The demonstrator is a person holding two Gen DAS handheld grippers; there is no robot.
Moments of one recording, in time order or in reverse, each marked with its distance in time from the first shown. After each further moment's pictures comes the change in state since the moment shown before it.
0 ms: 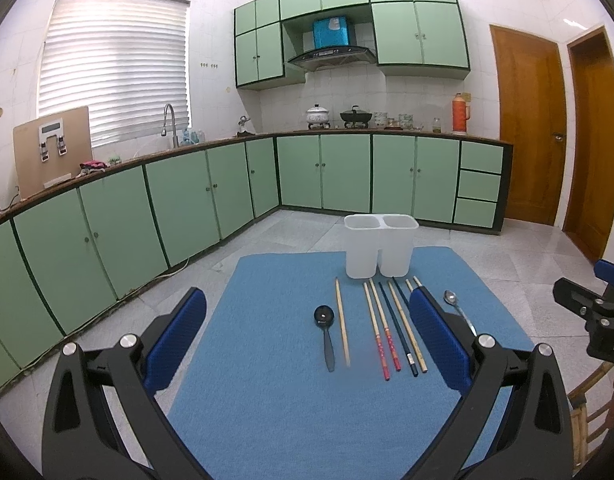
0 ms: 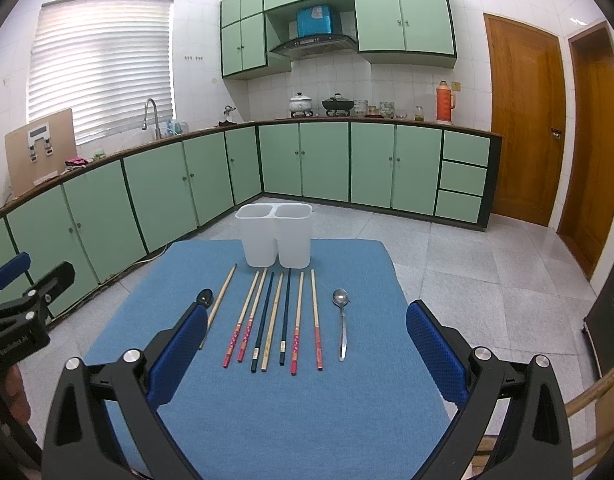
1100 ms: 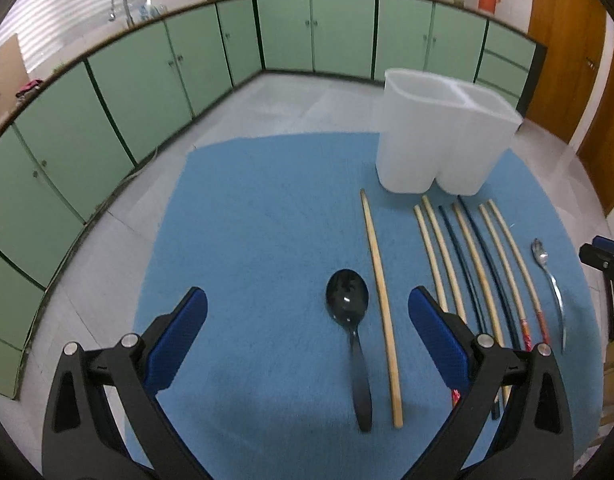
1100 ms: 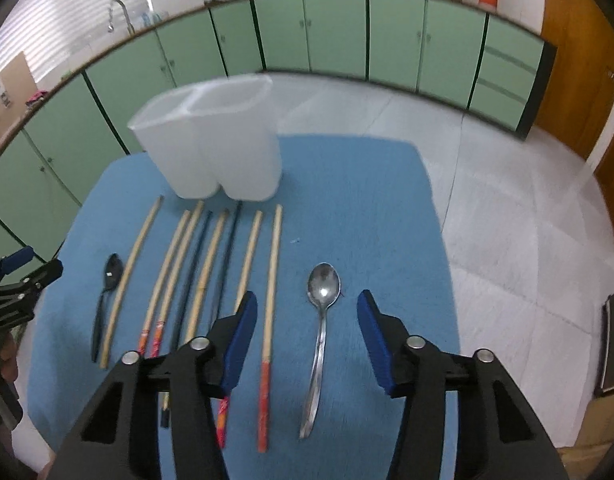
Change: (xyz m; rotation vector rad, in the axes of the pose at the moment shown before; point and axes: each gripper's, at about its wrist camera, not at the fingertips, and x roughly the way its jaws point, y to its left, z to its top) left arm 0.274 0.017 -0.006 0.032 0.561 -0.044; right arm 0.280 -0.066 0.018 0.015 0.533 0.080
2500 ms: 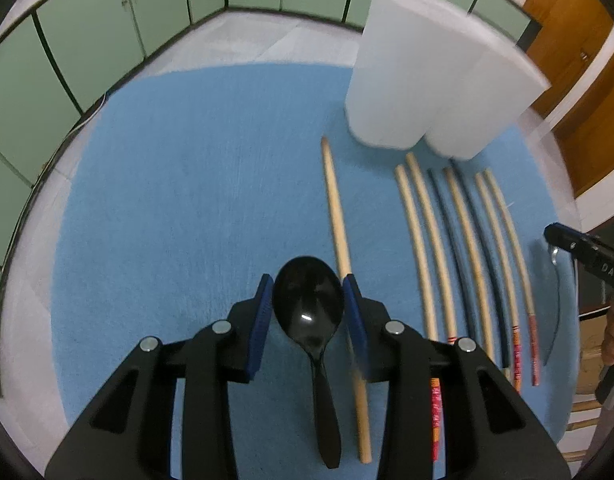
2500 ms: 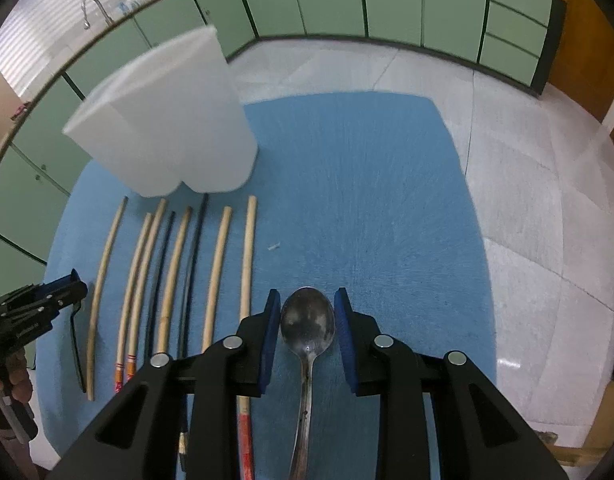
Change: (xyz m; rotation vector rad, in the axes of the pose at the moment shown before) left arm 0.063 -0.010 0.018 -0.021 0.204 -0.187; right arm 0.054 -0.026 0.017 0.067 0.111 0.066
